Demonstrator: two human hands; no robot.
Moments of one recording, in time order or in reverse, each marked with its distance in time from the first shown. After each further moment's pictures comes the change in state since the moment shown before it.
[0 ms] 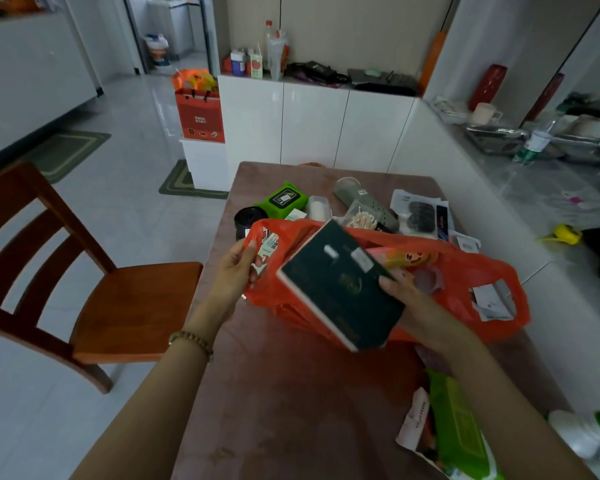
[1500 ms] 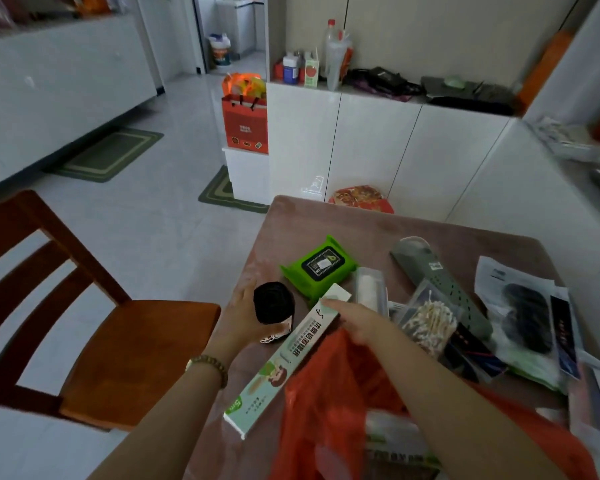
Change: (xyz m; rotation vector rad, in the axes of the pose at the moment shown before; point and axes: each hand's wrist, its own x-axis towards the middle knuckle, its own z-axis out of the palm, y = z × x) left_hand 0.267 -0.097 -0.029 0.803 -0.011 -0.216; right_hand 0.396 0.012 -0.018 -0.024 0.149 0.518
